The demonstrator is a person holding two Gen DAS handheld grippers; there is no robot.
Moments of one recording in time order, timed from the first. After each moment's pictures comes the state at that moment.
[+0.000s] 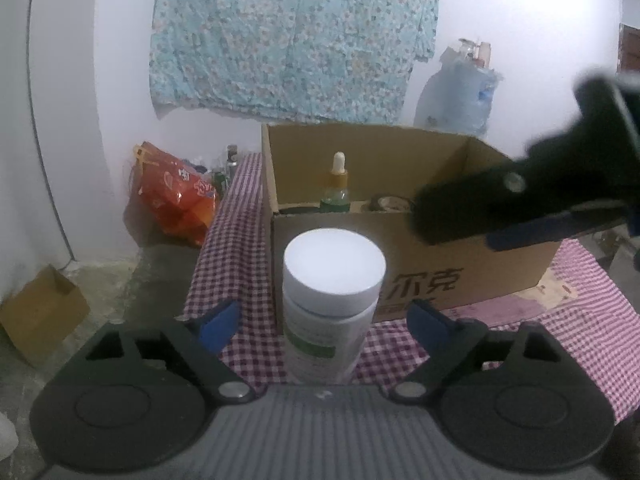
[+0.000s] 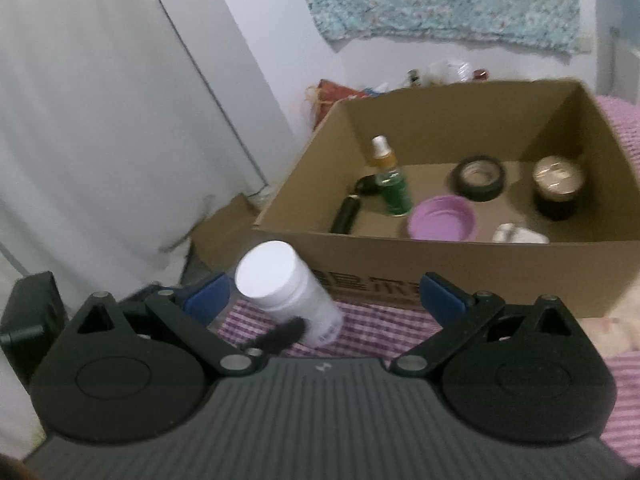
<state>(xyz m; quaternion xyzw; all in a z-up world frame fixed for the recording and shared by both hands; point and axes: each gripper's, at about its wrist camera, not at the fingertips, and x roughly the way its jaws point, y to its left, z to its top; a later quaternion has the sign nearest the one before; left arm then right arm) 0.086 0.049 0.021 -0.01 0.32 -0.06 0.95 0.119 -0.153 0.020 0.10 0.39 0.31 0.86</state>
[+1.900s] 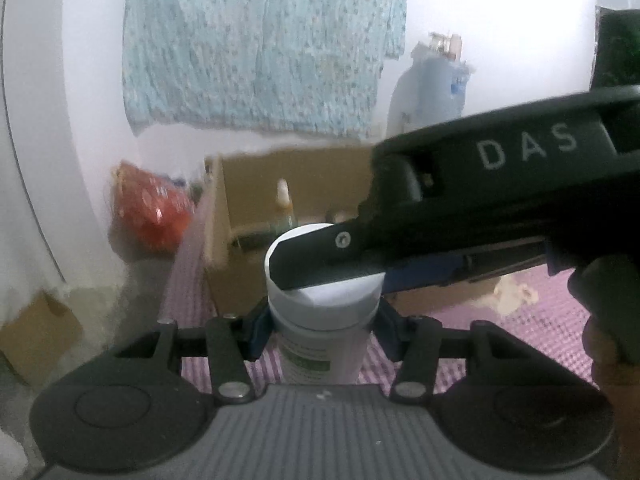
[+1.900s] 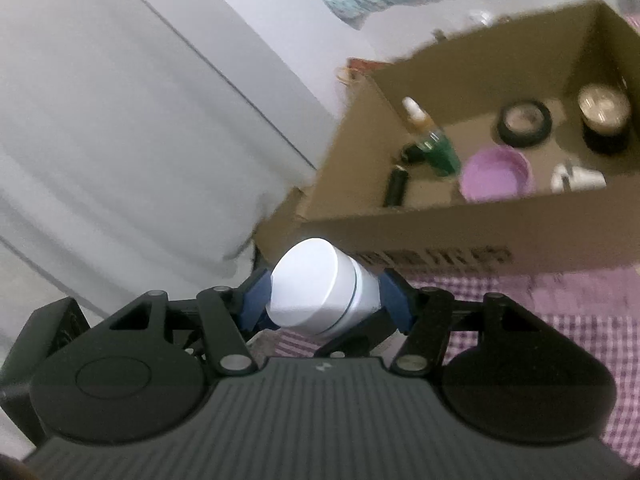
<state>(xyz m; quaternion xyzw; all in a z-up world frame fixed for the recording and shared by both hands) 0.074 0.010 0.065 0.02 0.31 -0.09 0.95 0.119 -0.169 0.027 0.20 0.41 0.36 0.82</state>
